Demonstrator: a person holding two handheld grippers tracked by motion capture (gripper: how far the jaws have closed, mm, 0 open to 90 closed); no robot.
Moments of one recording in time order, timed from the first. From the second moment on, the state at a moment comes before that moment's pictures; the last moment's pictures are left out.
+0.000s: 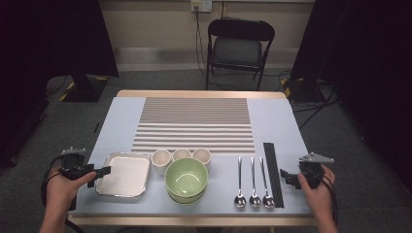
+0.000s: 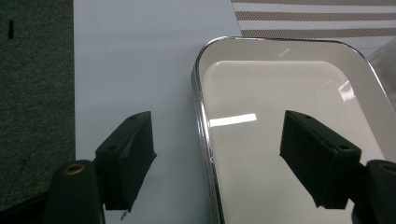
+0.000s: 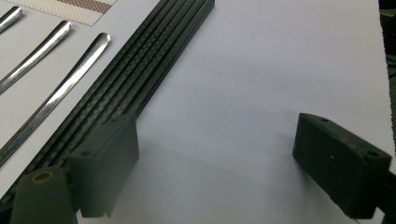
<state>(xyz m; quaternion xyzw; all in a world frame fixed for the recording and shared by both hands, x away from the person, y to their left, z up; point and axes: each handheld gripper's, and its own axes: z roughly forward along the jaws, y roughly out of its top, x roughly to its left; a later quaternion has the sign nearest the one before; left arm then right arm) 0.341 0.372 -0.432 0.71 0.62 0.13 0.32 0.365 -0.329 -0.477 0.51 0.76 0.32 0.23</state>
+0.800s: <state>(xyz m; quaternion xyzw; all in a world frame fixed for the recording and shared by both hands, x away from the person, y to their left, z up) 0.342 0.374 -0.437 0.70 0.63 0.15 0.29 0.365 -0.329 -0.477 0.51 0.76 0.32 0.23</state>
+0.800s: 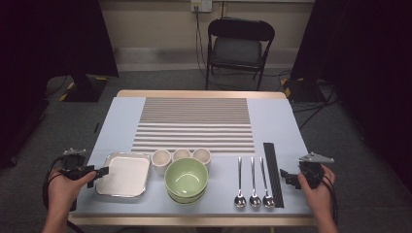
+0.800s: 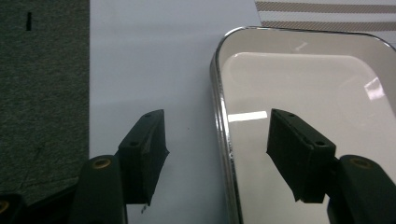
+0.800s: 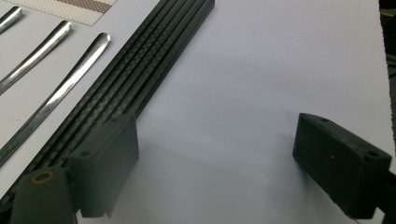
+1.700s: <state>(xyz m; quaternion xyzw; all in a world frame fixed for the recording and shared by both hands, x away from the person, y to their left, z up) 0.343 0.370 -0.435 0.70 0.63 0.16 0.28 0.365 -0.329 -0.477 0.51 0.76 0.32 0.23</state>
